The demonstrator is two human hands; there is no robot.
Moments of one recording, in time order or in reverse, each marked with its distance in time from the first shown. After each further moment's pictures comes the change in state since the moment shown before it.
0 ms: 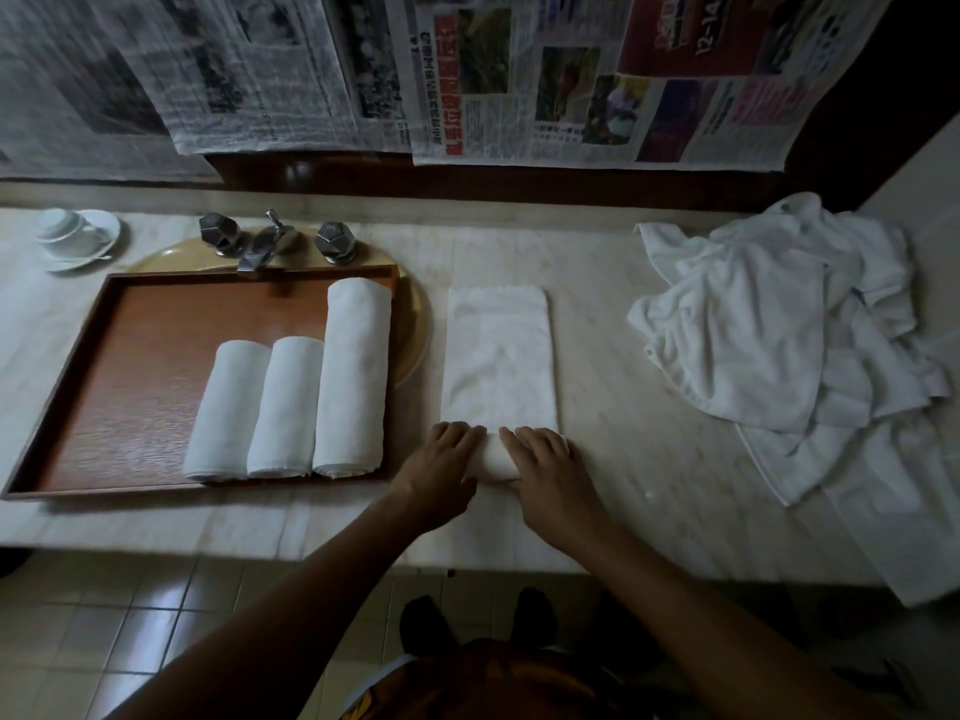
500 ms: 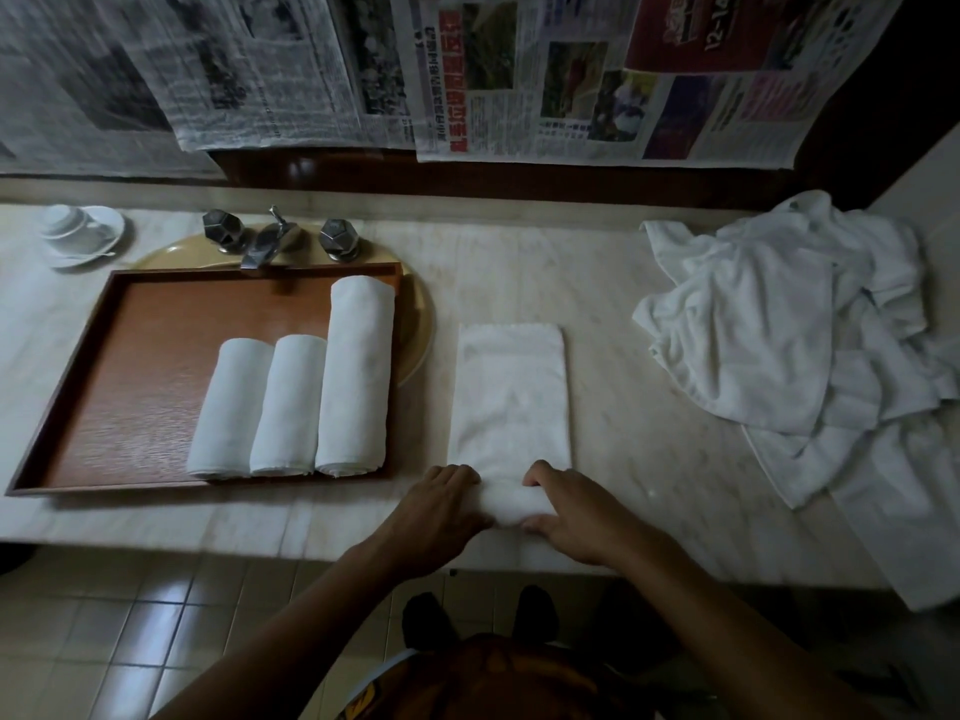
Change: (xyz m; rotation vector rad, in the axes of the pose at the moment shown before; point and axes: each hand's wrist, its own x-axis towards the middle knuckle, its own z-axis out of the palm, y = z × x) left_hand -0.046 0.007 0.002 -0.244 -0.056 -0.019; right_hand -0.023 0.010 -0.032 0.319 -0.339 0.128
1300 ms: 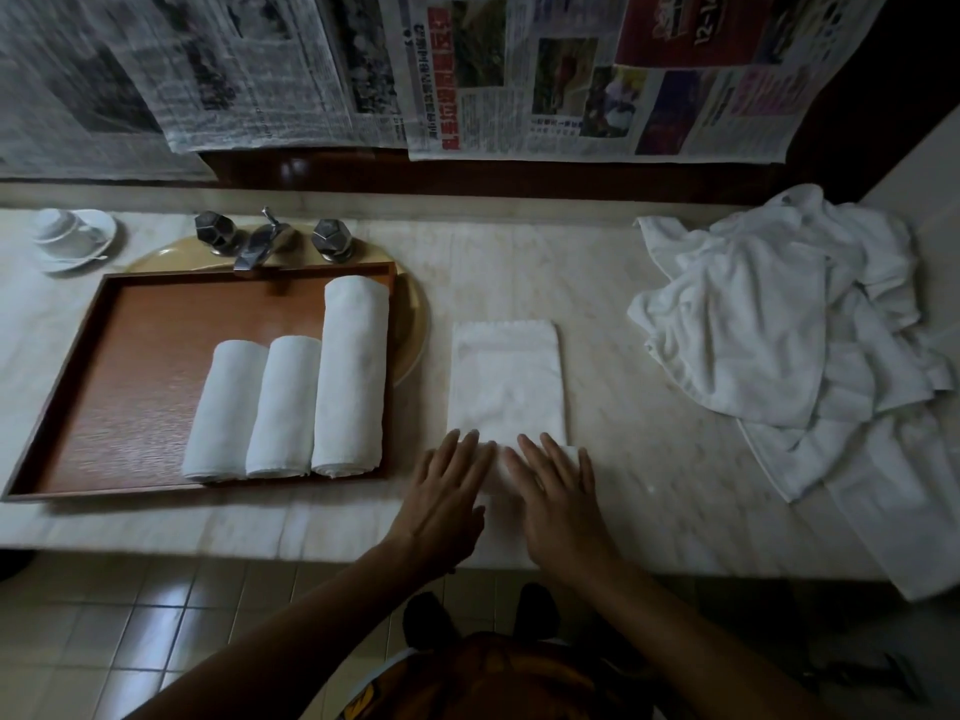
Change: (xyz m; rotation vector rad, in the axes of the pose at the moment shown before) left_hand 0.010 -0.001 0.025 0.422 0.169 0.114; right_hand 0.002 -0.001 0.049 -0.308 0.378 -0.133
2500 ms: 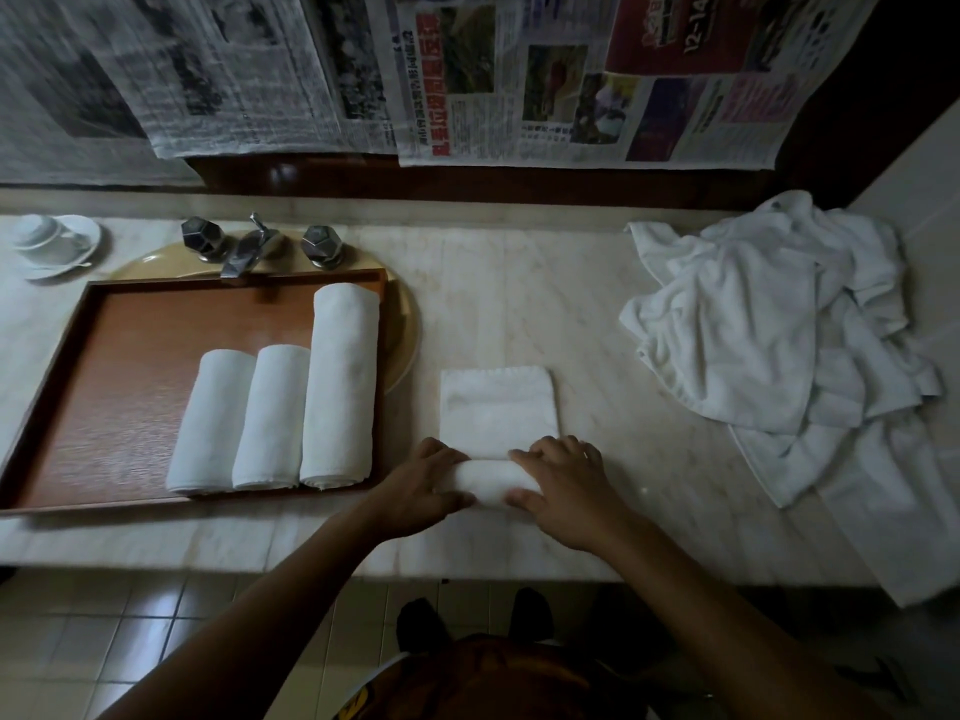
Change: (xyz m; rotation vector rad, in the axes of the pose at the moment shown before) left_hand 0.030 -0.040 -0.035 -0.582 -0.342 -0.177; right_hand 0.033 0.024 -0.046 0.079 -0.198 0.051
